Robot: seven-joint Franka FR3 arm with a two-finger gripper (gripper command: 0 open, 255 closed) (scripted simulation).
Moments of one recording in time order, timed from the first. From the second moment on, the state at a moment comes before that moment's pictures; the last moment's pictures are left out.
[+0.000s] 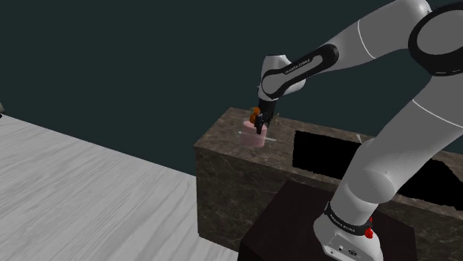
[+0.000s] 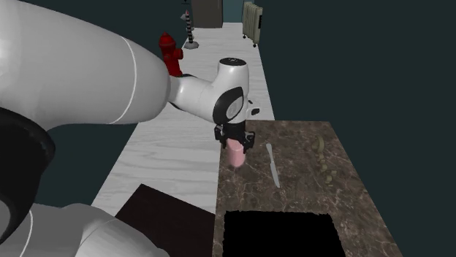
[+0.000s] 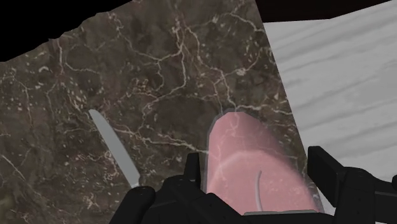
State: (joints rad) arm -0.04 -0.25 -0.24 -2.48 -0.12 2.24 -0.24
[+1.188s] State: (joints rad) arm -0.04 -0.35 -0.22 -2.32 -0.12 1.99 -0.23
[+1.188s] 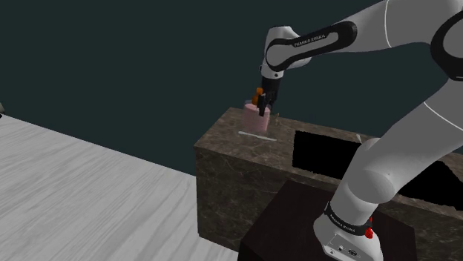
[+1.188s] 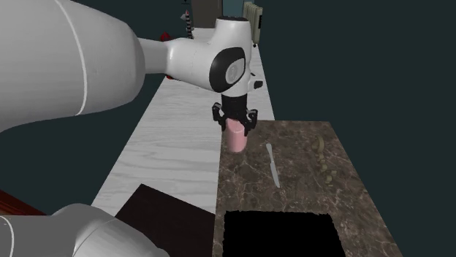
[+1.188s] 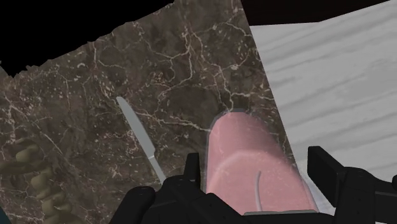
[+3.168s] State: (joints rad) arm -0.08 -0.34 -0.31 -1.98 -0.14 1.67 -0.40
